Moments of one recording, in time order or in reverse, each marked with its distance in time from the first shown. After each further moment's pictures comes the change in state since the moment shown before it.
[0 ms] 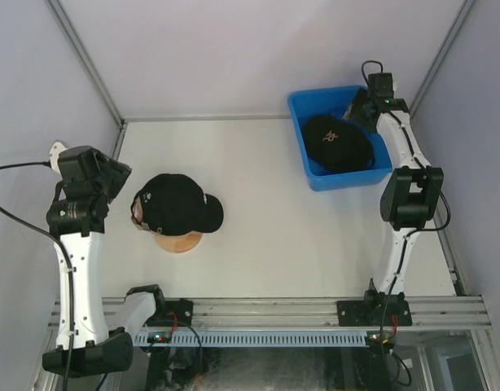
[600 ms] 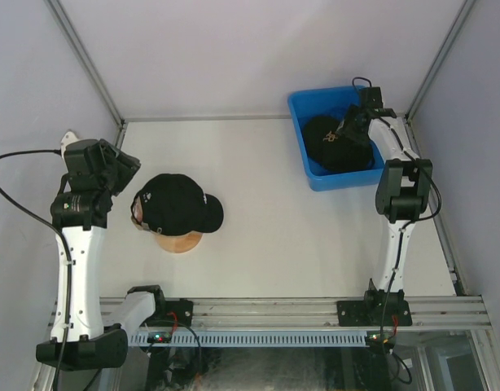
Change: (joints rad) left arm -0.072 0.041 0.032 0.031 0.045 0.043; right arm -0.003 0.126 -0.060 0.028 -0.039 0.011
